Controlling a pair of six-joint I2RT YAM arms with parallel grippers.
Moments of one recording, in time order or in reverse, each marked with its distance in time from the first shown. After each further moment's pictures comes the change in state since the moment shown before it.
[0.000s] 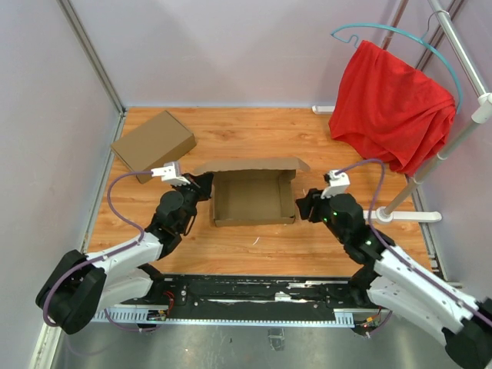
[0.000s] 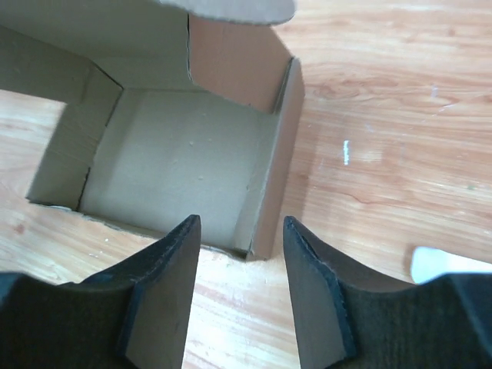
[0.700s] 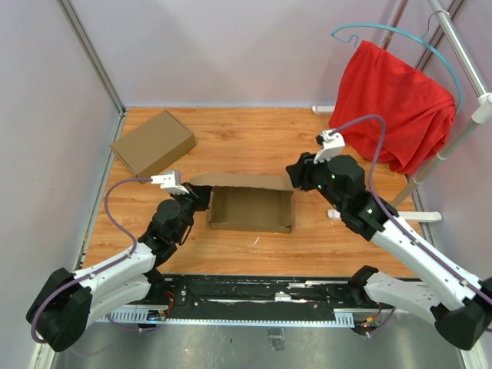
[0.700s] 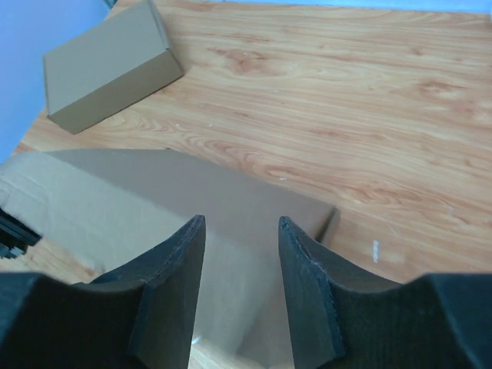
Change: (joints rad) left arm -0.039 -0.134 -0.061 -0.111 0.004 0.020; right arm 0.000 0.121 0.444 -0.195 -0.039 -0.074
